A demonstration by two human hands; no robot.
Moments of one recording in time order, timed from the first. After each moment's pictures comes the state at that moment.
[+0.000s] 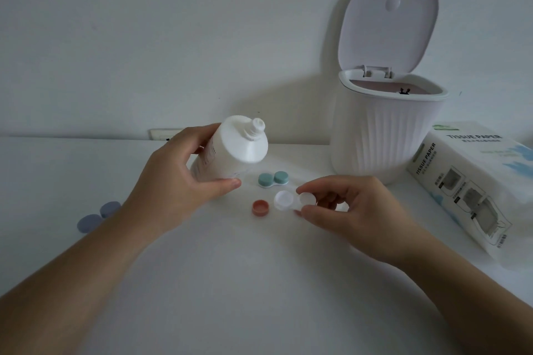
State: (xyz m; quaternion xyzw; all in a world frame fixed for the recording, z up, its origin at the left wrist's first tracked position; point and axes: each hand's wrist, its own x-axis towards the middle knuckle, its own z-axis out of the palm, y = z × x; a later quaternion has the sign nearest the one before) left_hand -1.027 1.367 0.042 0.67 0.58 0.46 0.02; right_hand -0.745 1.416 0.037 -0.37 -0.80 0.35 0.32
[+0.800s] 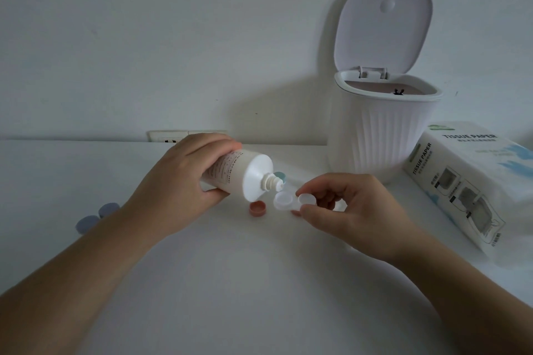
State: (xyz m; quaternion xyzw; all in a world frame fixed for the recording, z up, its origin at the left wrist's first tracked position) left_hand -1.026 1.373 0.041 0.76 0.54 0.33 -0.13; right_hand -0.744 1.412 0.043 -0.36 -0.80 0.34 0.34
